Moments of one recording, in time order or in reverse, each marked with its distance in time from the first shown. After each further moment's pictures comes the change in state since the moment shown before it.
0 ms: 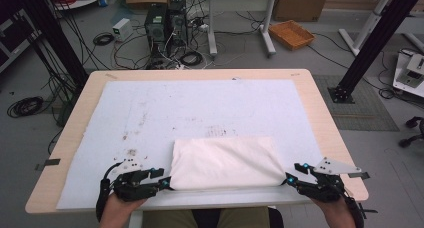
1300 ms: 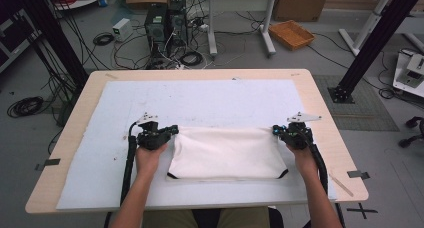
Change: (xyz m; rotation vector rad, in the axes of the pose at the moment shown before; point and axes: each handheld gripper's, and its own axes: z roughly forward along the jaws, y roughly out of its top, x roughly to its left) left arm 0.070 0.063 0.095 -0.123 0.196 -0.198; right arm -0.061 0.070 0.117 0.036 -0.103 0.033
